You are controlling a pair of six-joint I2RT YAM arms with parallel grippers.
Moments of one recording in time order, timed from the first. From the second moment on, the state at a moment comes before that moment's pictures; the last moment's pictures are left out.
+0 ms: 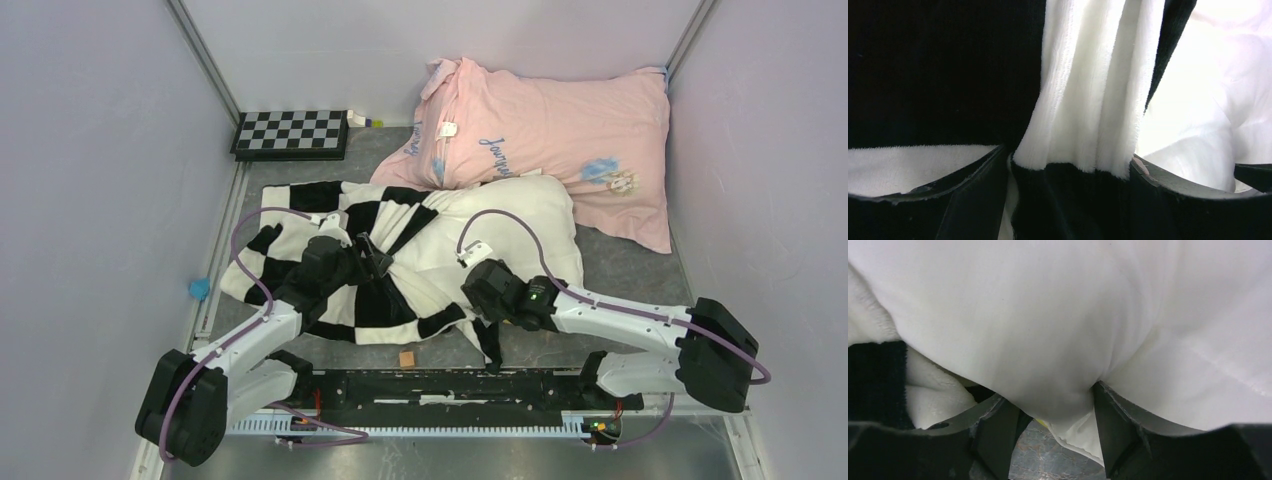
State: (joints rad) left arm -0.43 1.02 0.38 0.14 0.07 -0.61; right arm 1.02 1.25 0.71 -0.50 0.39 0.29
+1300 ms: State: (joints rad) left arm -0.83 0.72 0.91 -0.60 -0.27 -0.62; right arm 0.97 1.14 0.99 -0.31 0.29 0.30
